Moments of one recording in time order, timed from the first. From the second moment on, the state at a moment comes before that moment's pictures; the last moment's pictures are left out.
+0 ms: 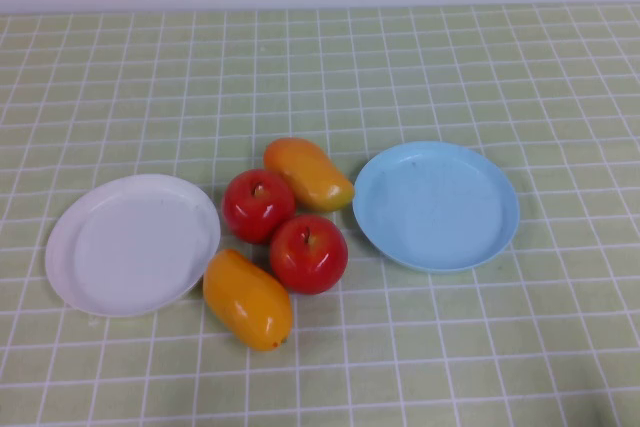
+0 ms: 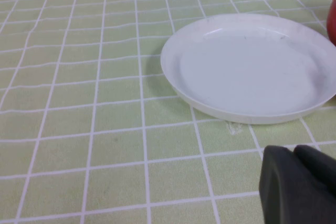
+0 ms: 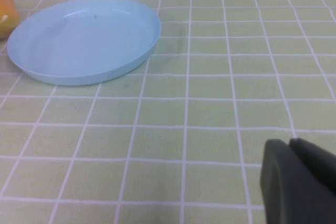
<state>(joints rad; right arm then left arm) 0.08 -0.01 0.03 0.25 0.39 -0.18 -0.10 -0.01 0.02 0.02 0.37 0.03</state>
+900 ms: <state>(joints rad) 0.08 -0.01 0.03 0.25 0.39 -0.18 -0.10 -0.01 0.02 0.02 0.37 0.03</state>
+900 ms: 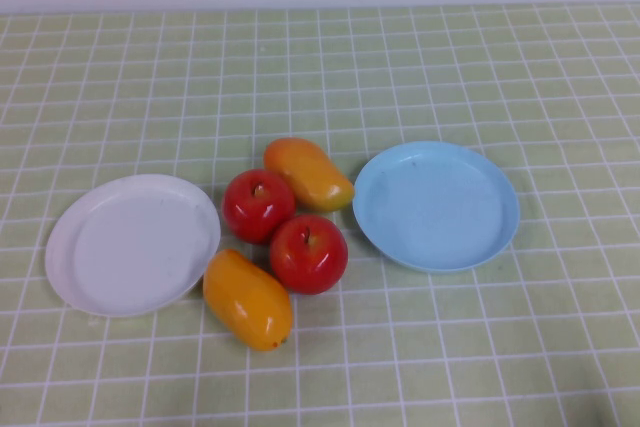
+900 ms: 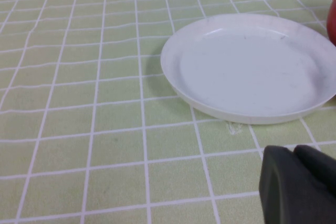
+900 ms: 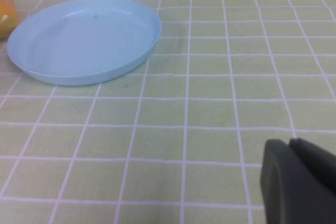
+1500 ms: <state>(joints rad) 0.08 -0.01 0.03 0.25 0.39 -0.18 -0.10 -0.01 0.02 -0.37 0.26 -0.01</state>
